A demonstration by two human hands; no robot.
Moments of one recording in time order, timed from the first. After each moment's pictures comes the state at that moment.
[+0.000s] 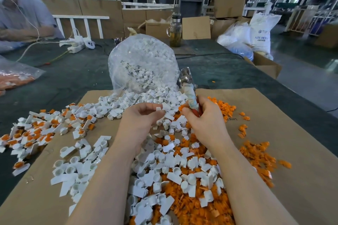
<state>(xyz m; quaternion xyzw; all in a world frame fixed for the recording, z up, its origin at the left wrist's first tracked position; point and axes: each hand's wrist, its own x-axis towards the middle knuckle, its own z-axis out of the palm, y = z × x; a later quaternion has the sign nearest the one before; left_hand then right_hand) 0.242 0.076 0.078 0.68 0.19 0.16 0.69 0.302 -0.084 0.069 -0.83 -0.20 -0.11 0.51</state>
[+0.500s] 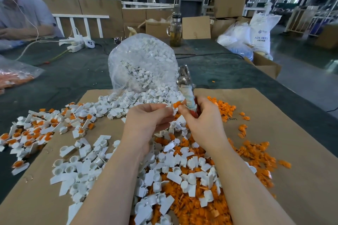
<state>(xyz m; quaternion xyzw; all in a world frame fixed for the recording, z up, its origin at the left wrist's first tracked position) 0.239 0.058 0.087 0.60 0.18 0.14 0.77 0.297 -0.079 0.071 -0.81 -0.22 -0.13 0.53</state>
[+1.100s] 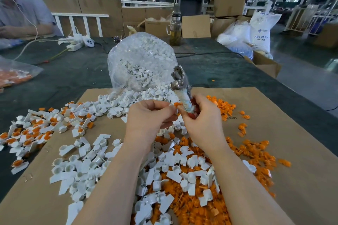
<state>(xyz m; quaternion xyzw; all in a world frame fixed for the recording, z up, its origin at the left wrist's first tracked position) 0.237 0.050 0.089 0.64 0.15 0.17 0.73 0.292 -0.079 0.068 -0.82 -0.26 -0.22 0.47</state>
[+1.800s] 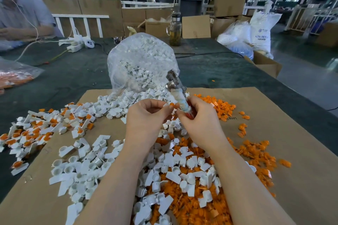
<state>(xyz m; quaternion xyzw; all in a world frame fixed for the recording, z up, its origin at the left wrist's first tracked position) 0.241 0.050 0.085 0.71 0.18 0.23 0.64 0.297 -0.080 0.070 -0.84 -0.26 -0.12 0.47</state>
